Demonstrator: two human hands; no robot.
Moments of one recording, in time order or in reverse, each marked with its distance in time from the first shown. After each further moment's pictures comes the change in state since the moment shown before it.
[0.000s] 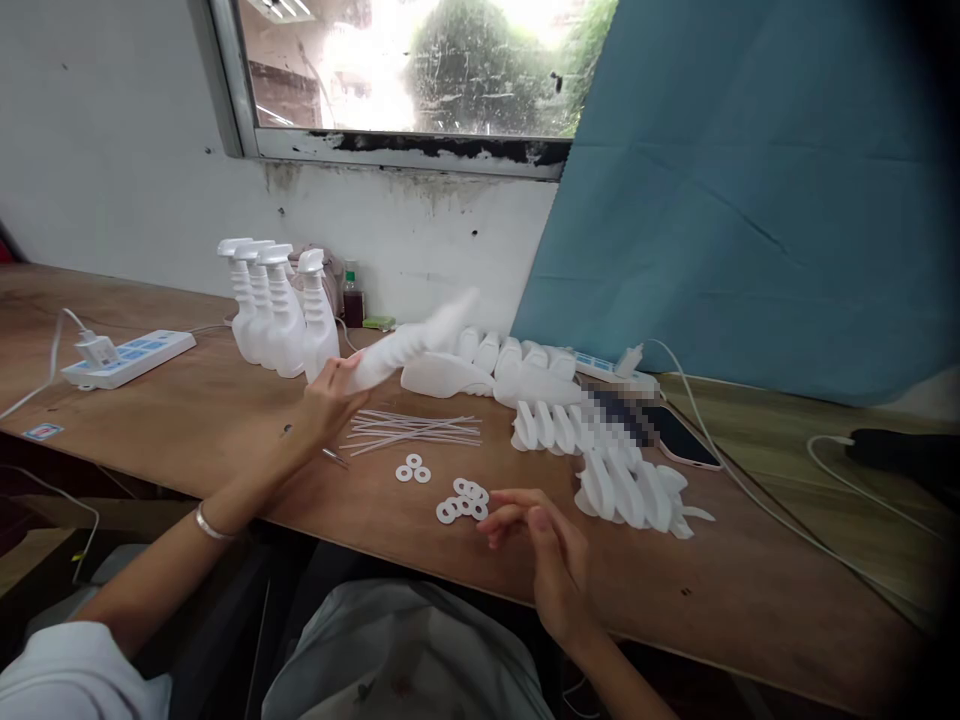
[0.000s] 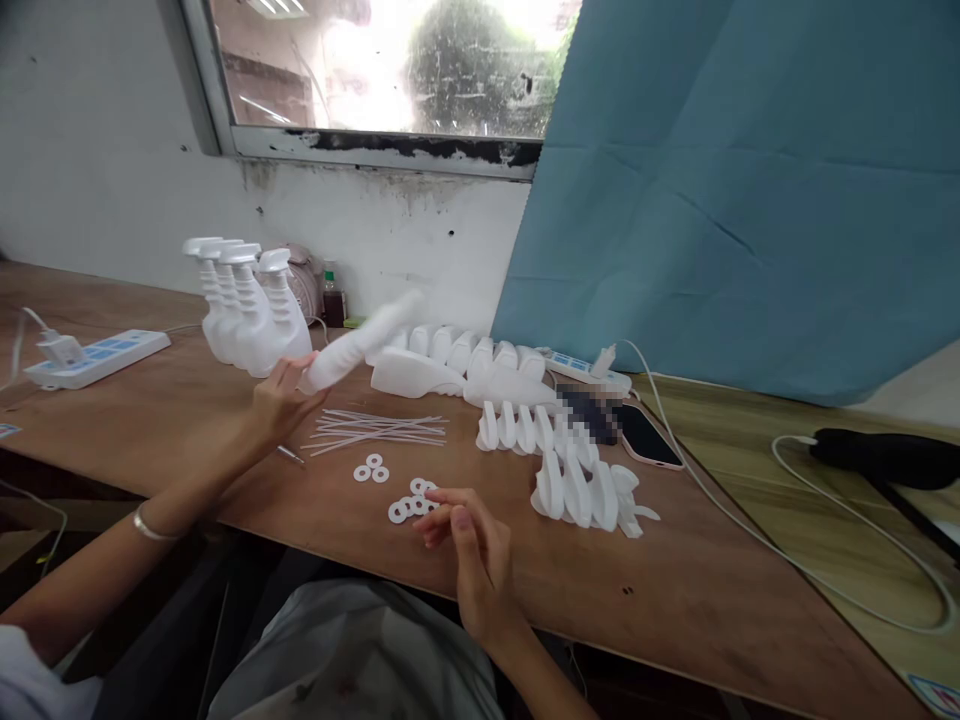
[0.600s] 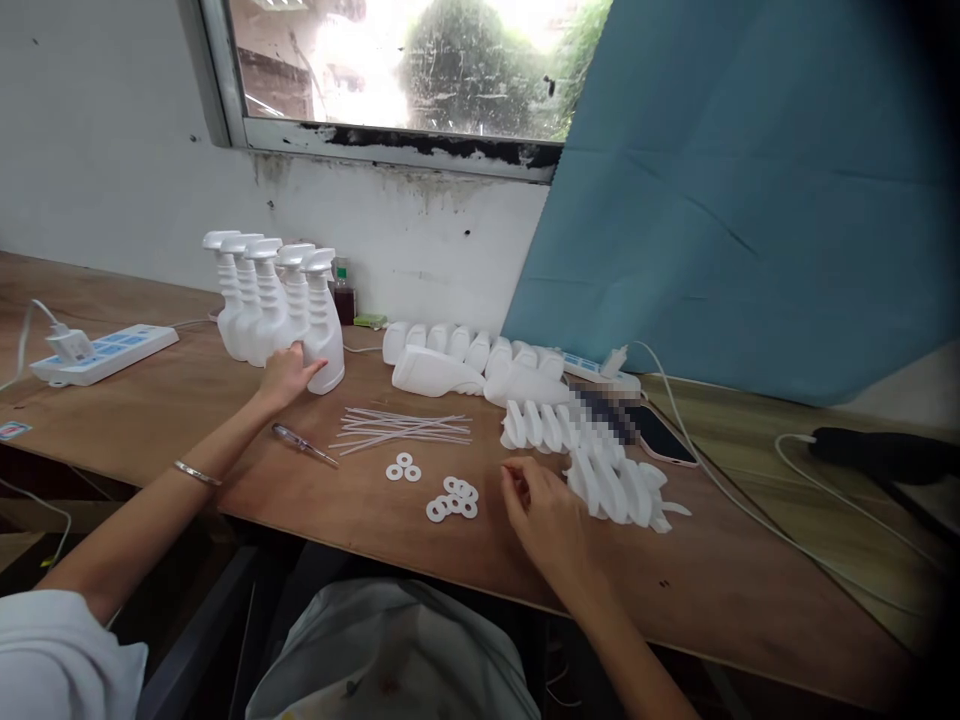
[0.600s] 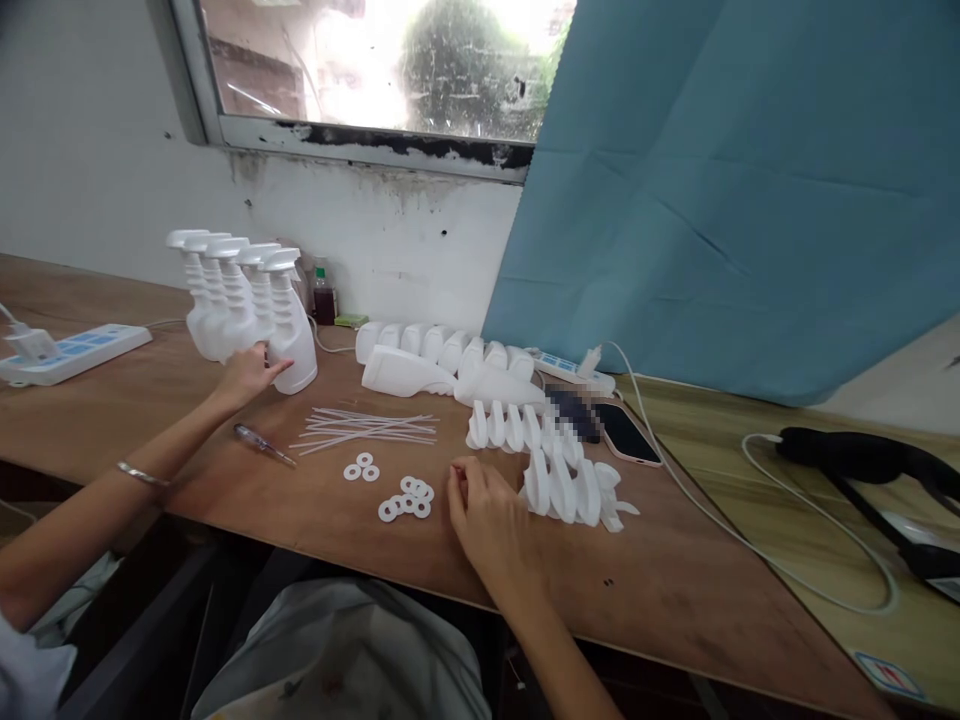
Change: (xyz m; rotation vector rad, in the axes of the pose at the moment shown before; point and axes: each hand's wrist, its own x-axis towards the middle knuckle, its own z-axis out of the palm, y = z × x) left_hand 0.036 -0.074 0.015 0.224 -0.348 -0.431; right_hand 0.033 0.017 -0.027 -1.193 0.054 -0.307
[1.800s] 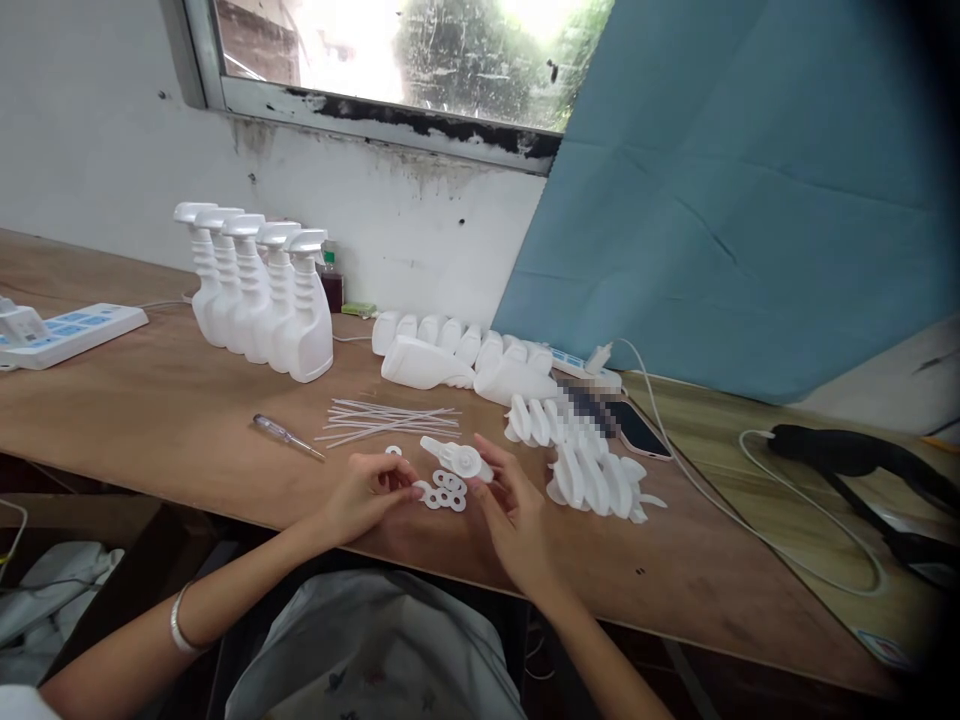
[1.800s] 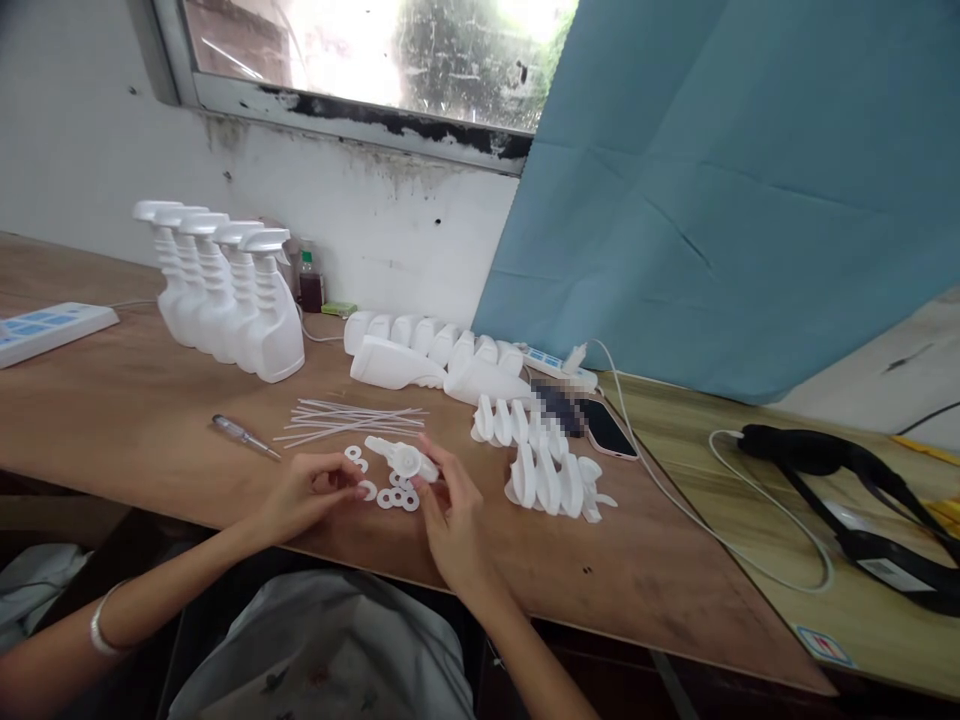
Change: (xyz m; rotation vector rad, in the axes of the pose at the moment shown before) left_hand -0.165 0.112 -0.015 -0.953 -0.448 0.347; right_hand -0.006 -0.024 0.002 0.784 -0.099 0.180
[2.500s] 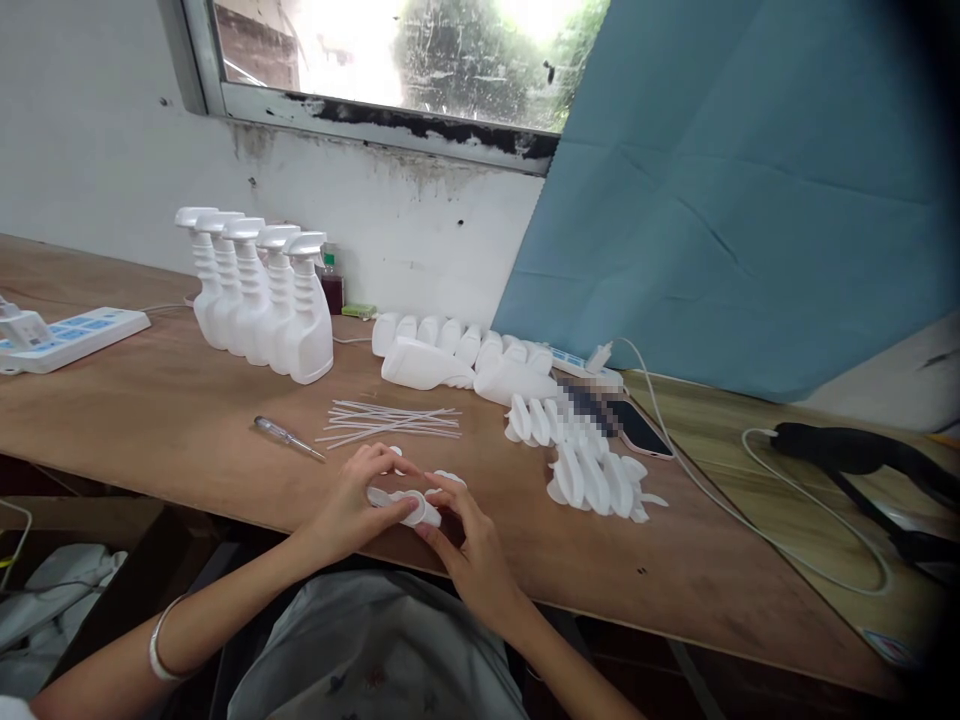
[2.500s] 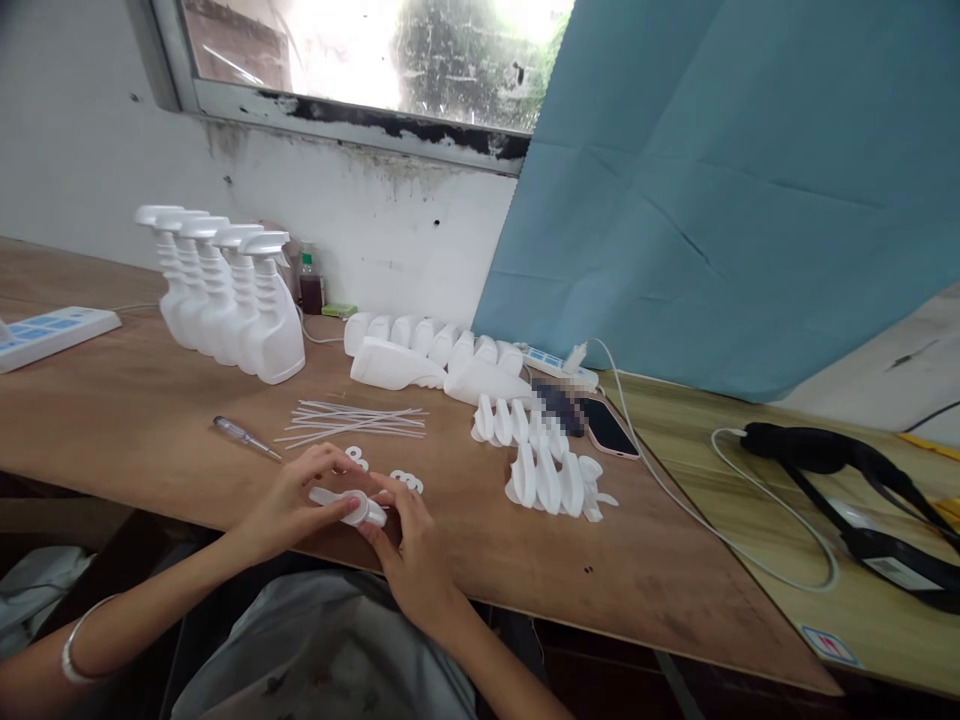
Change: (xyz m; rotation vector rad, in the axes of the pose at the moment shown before) left_hand -0.011 0.013 -0.006 0.027 0.057 0.069; right_hand -0.025 -0.001 0.032 0.125 -0.233 0.070
